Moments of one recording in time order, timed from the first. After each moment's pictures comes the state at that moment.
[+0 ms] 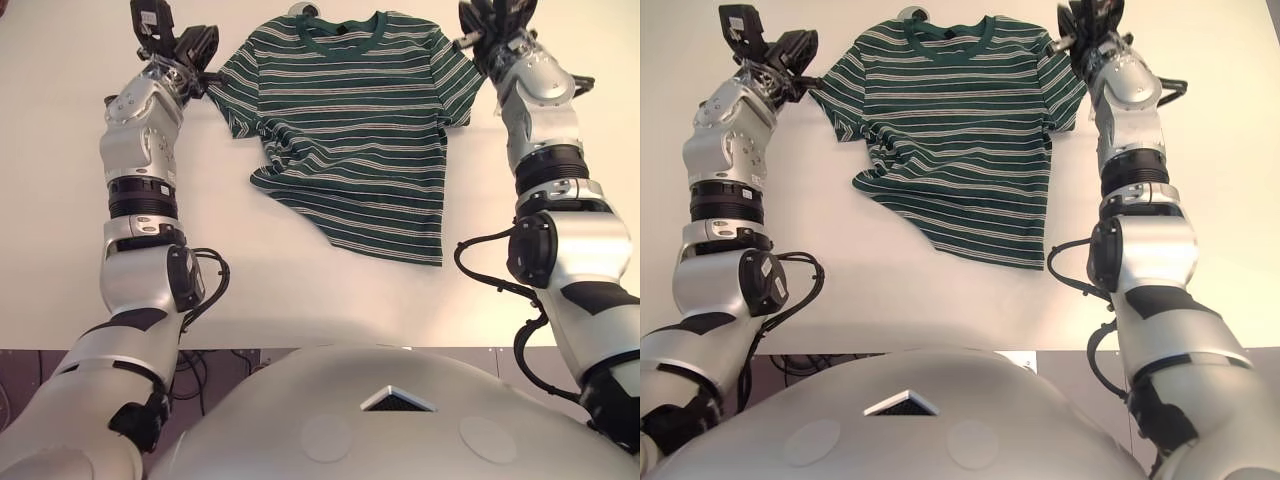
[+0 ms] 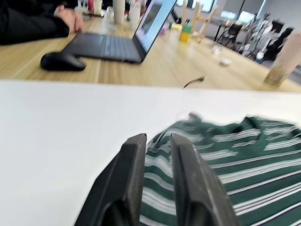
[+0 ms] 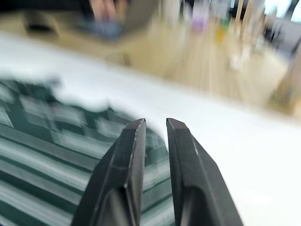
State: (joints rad) left arm -0.64 0.32 0.22 0.67 -0.25 0.23 -0.45; right arm -0.81 -0.29 -0.11 0.94 0.06 -0.18 0.47
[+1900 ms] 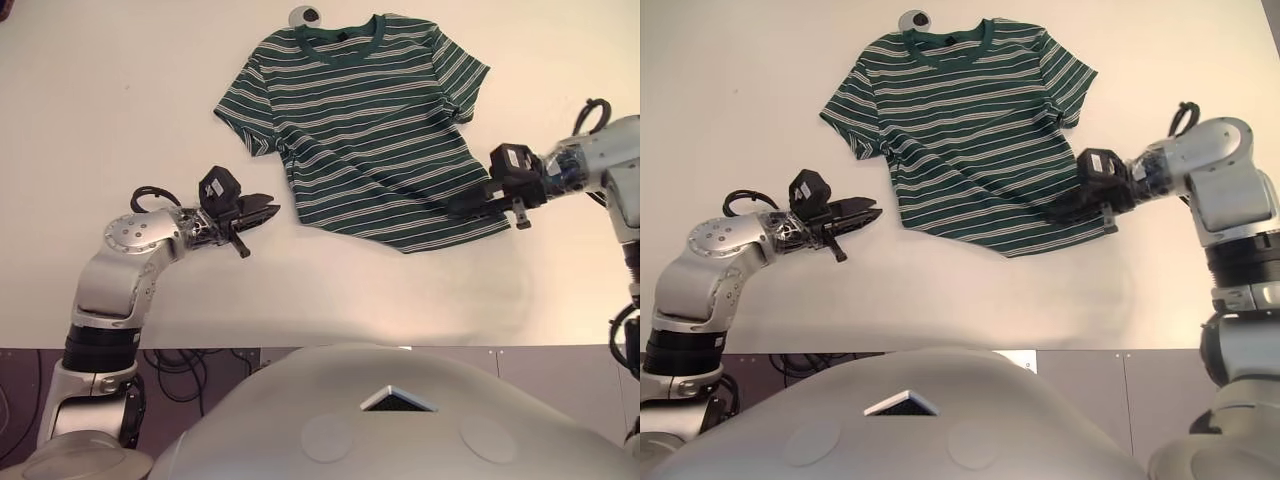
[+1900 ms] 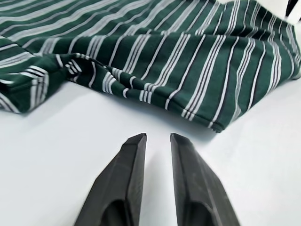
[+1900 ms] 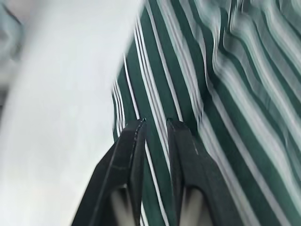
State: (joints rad) left arm 0.12 0.63 -0.07 -0.29 -0.35 0.57 -0.82; right arm -0.38 -0.87 0.27 0.14 0.25 0.30 1.56
